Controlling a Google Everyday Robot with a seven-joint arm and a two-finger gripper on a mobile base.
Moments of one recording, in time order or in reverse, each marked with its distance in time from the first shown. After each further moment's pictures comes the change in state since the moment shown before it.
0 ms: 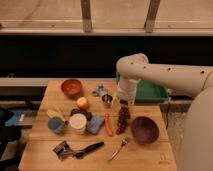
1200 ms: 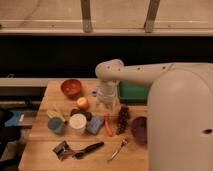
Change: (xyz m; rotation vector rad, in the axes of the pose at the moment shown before) arm 0.001 0.103 0.063 0.009 0.090 0.095
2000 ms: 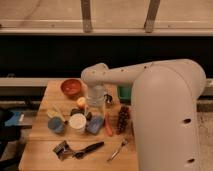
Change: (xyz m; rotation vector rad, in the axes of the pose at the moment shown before) arm 0.021 0.031 0.020 0.035 0.029 -0.073
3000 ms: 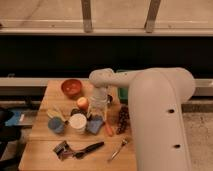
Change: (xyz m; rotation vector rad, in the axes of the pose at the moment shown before) arm -0.022 -0.008 0.048 -0.066 0.117 0.070
